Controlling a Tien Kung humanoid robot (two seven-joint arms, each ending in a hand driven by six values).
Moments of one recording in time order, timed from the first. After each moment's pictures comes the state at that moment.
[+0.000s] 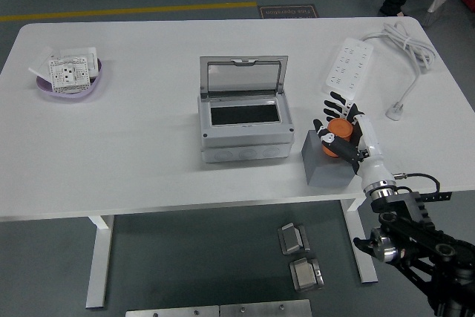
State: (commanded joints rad) left arm -0.07 0.25 -0.08 -0.27 0.28 0.10 0.41; right arm 0.29 -0.37 0.70 1.20 -0.67 -0.48 0.56
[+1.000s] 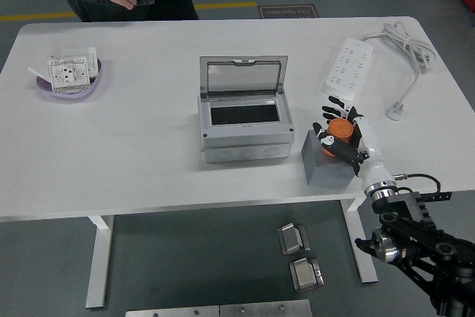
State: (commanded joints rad) left arm -0.09 0.25 -0.09 -0.28 0.30 0.12 0.39; right arm 0.30 -0.38 0.67 1.19 -0.67 -0.49 0.54
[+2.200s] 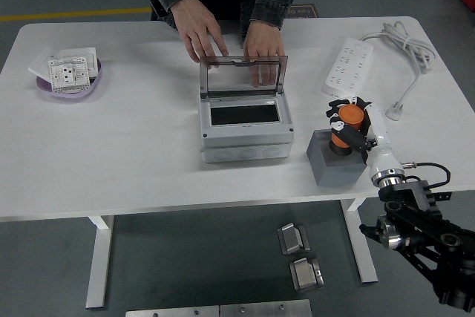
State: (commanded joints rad) left arm -0.08 0.24 -0.09 -0.28 0.30 0.14 0.36; right arm 0.33 -0.39 0.73 1.21 -0.73 -0.53 0.49
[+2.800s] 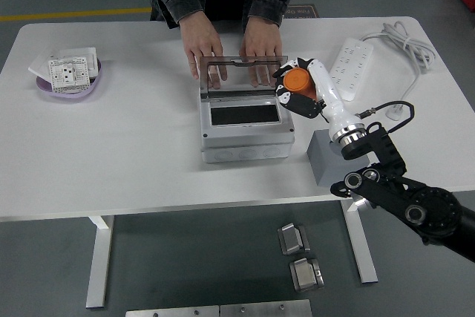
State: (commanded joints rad) left arm -0.06 0.25 -0.05 -0.27 0.25 0.14 0.37; right arm 0.65 -0.33 0.52 1.24 -1.23 -0.59 0.07
